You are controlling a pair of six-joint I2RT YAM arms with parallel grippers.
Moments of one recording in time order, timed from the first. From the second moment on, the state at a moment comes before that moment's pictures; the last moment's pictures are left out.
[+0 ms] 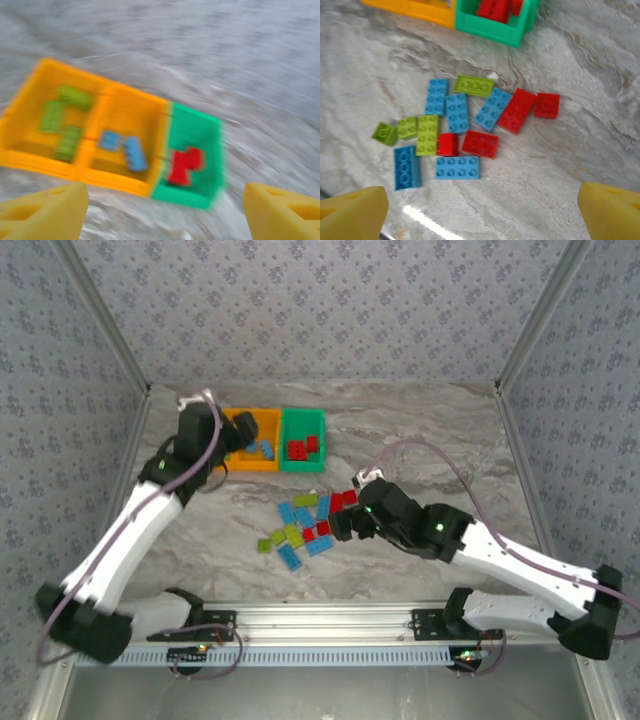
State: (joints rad) left arm -0.51 1.09 1.16 -0.54 -0.22 -0.58; right arm 0.99 1.09 0.97 -0.71 0.25 0.53
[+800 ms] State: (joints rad) left arm -0.70 0.55 0.70 -0.81 0.52 0.33; right arm 0.71 1.69 1.04 -0.54 0.18 0.54
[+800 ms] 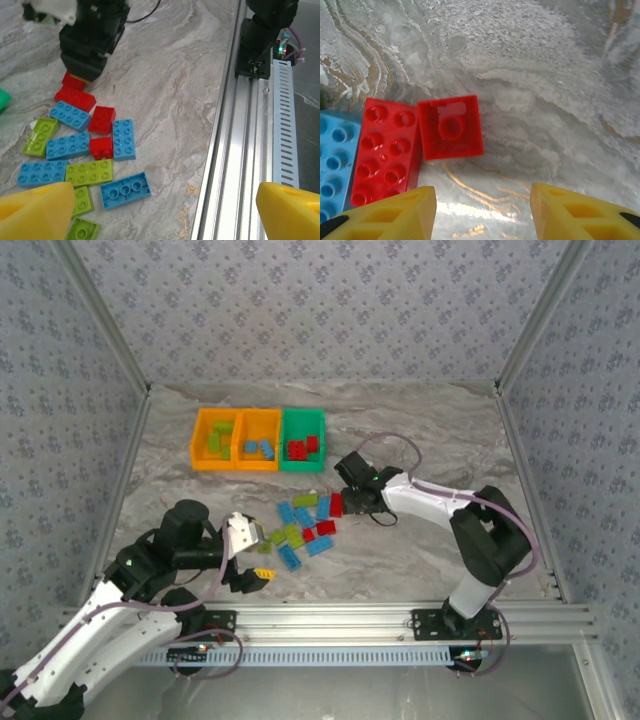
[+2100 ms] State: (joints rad) left arm -0.58 0.35 0.56 -0.54 0.23 0.12; right arm 0.74 1.89 1.55 -0.35 0.25 0.36
